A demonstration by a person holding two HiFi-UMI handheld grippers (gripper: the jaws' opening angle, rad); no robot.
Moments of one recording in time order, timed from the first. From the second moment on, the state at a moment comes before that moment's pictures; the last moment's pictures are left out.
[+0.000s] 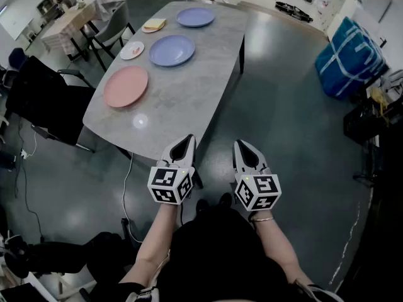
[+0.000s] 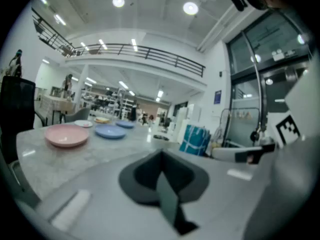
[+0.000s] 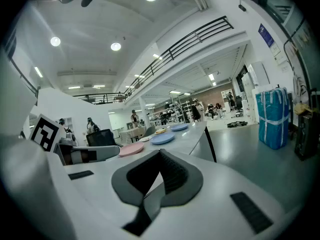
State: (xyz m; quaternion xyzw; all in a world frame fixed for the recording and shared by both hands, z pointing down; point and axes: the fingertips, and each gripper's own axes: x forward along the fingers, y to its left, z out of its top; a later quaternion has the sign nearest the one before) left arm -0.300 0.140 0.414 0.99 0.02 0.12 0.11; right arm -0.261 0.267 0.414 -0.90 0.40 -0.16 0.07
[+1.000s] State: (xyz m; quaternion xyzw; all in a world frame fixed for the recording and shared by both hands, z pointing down) left arm -0.230 0.186 0.416 0.99 0.04 0.12 0.08; right arm -0.189 0.346 0.406 -0.92 0.35 -0.13 0.10
